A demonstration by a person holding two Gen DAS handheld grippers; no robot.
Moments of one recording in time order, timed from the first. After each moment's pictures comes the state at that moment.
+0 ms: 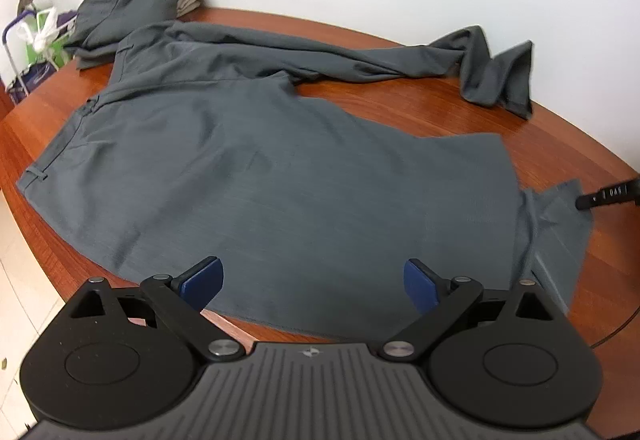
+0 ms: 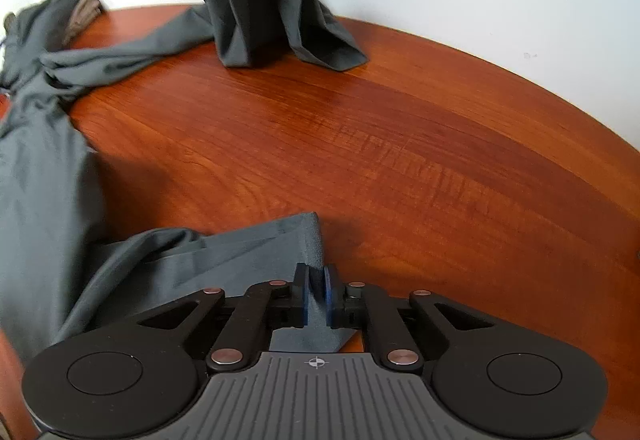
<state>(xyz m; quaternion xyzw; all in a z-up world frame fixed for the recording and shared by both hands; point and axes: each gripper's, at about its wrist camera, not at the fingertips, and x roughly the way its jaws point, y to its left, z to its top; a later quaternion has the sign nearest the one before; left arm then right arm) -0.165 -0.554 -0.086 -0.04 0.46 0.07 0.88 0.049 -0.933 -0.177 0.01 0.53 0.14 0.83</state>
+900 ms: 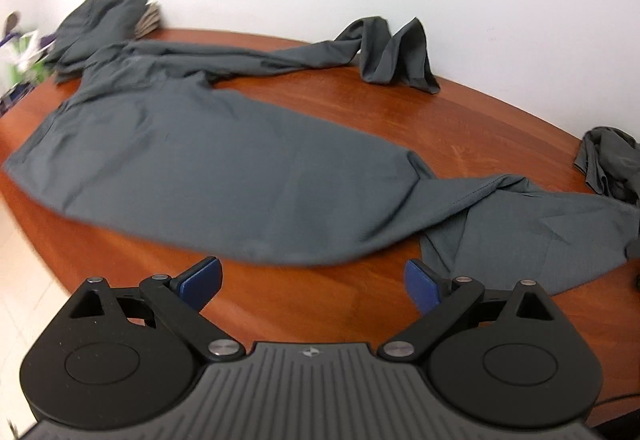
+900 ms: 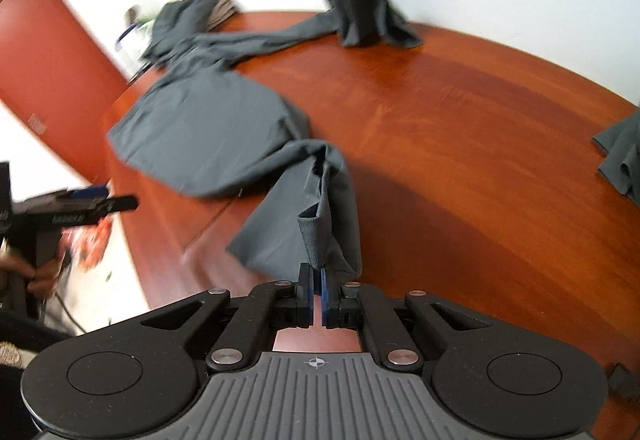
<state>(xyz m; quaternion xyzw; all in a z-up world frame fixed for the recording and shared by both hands) -0.257 -0.710 -0.075 -0.05 0.44 0.06 0.90 -0.167 -1.055 -0.078 0.04 0.50 0.31 0.81</state>
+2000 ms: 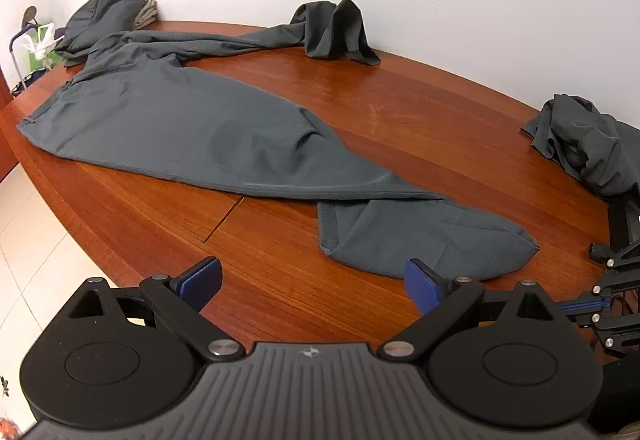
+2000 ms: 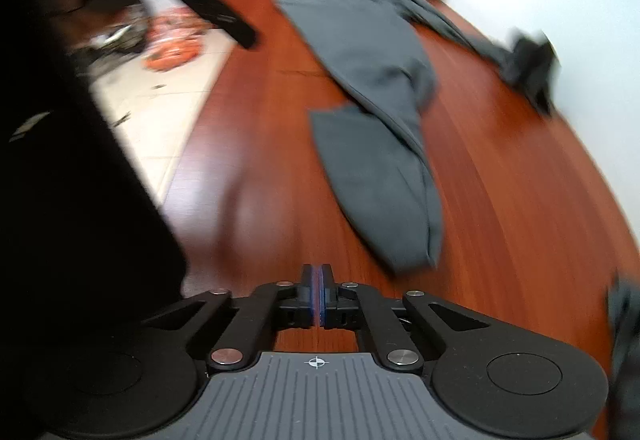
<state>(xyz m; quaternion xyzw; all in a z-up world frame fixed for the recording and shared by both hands) -0.332 -0.858 -0.066 -0.04 0.44 0.07 0.90 -0.260 -1.099 -0.128 -0.26 0.37 0.49 0.75</state>
